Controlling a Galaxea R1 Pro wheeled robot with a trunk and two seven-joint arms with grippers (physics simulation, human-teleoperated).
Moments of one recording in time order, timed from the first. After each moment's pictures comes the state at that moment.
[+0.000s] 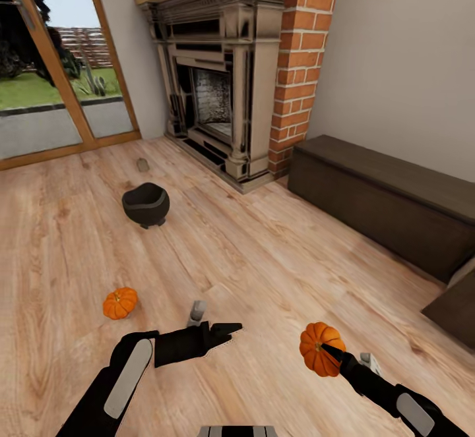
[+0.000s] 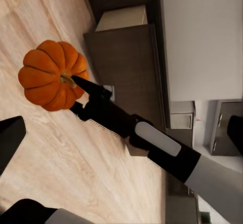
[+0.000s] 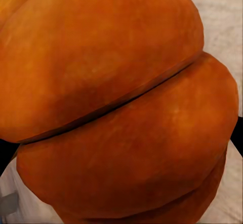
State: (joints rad) left arm -0.35 0.01 -0.12 -1.23 0.71 0.98 -0.67; right arm -0.48 -0.29 0.13 -0.34 -0.99 0.35 0.68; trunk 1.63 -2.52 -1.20
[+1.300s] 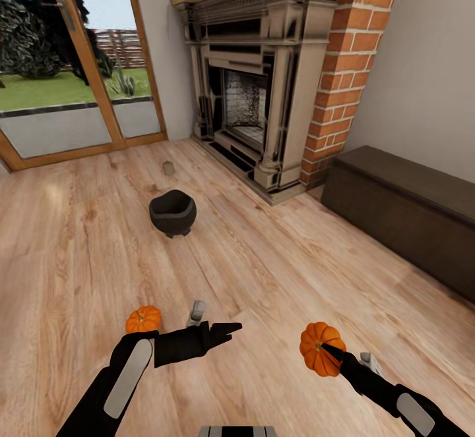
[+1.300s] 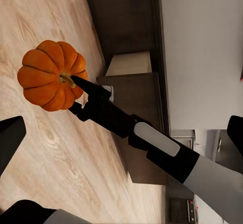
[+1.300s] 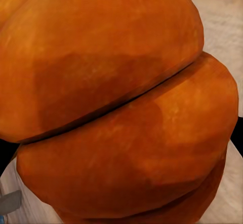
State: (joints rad) left arm -0.35 0.01 -0.12 -1.22 0.72 0.98 -0.67; right arm -0.48 -0.30 0.13 -0.34 -1.00 0.36 0.67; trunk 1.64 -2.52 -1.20
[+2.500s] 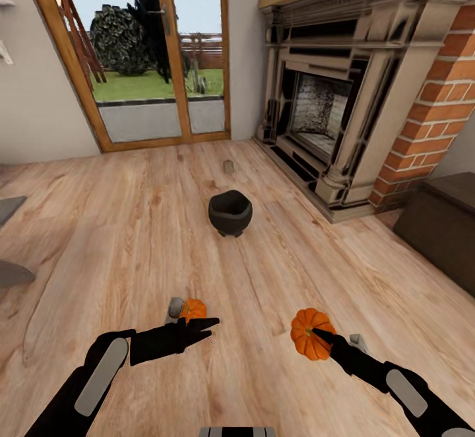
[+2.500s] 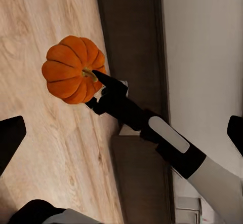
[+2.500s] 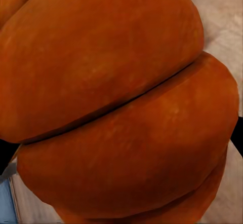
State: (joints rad) left arm -0.35 0.13 -0.12 -1.23 0.84 0.98 -0.67; right arm -0.48 -0.29 0.13 -0.52 -1.01 0.48 0.57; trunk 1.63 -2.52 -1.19
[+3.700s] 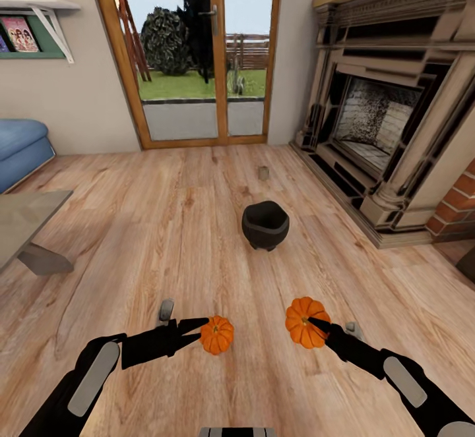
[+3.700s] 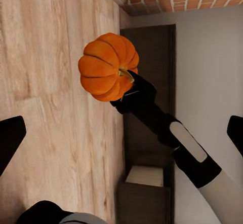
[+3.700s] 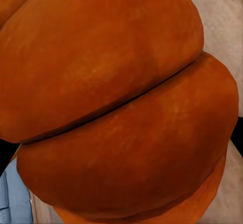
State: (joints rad) left arm -0.35 0.15 -0.06 -1.16 0.84 0.97 -0.67; right arm -0.48 -0.30 0.13 -0.63 -1.02 0.55 0.57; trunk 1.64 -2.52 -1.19
